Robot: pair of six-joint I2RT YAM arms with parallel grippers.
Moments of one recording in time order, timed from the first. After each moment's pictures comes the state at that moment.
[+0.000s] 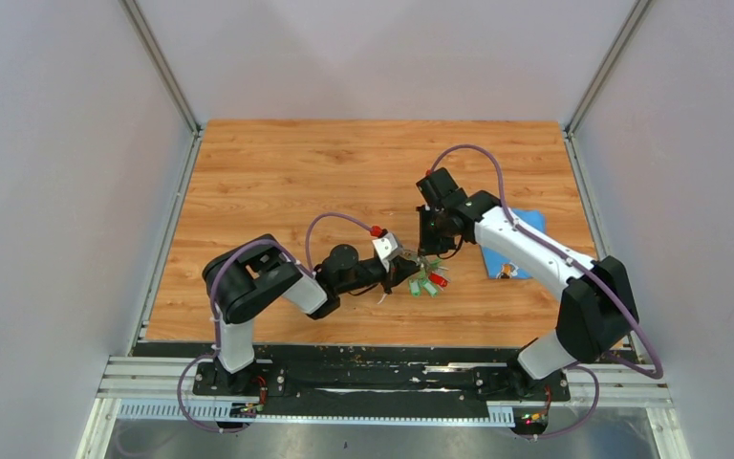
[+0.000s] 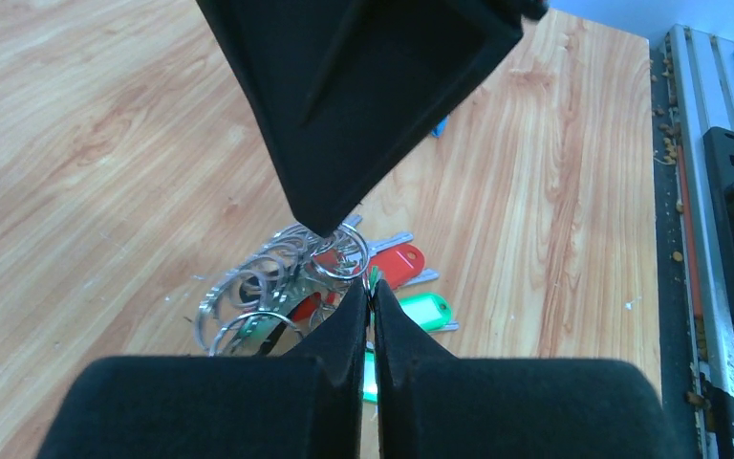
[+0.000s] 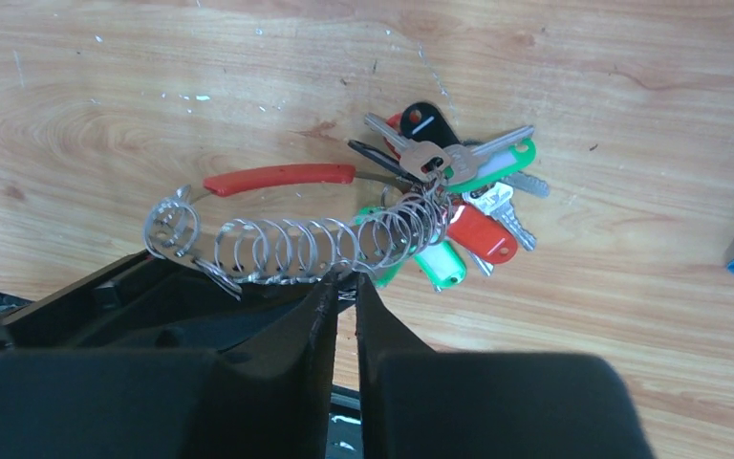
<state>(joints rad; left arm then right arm) -0.89 1.88 0.55 1.28 0.33 -0.10 0.61 1.50 1.18 -0.77 0.00 0.55</state>
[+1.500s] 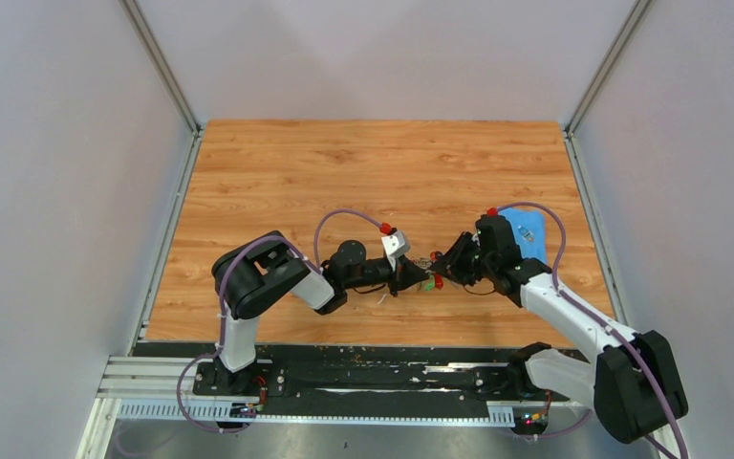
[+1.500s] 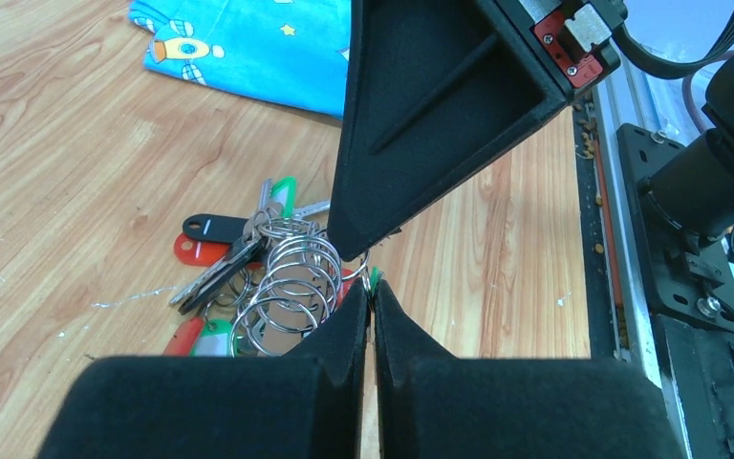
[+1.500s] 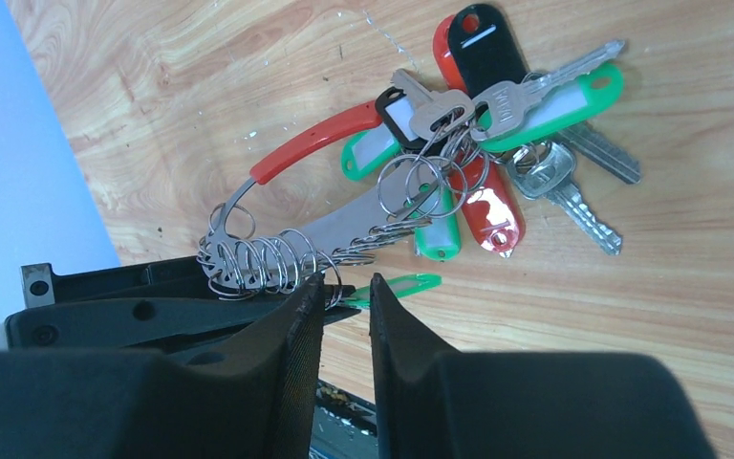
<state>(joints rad) -0.89 1.94 0.64 1.24 0.47 -0.21 0.40 1.07 0.55 -0.24 -0.23 0.92</state>
